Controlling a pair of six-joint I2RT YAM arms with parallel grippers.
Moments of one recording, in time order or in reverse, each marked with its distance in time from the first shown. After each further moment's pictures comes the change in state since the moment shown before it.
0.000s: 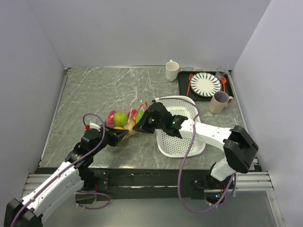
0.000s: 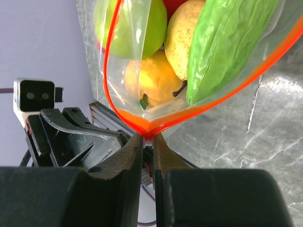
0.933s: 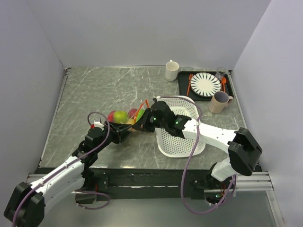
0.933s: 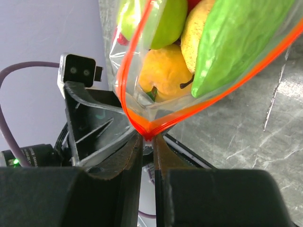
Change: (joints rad) left arm 0.000 0.193 -0.060 0.311 0.040 -0.098; right arm -0.011 -0.046 -0.013 0.036 -0.049 0.007
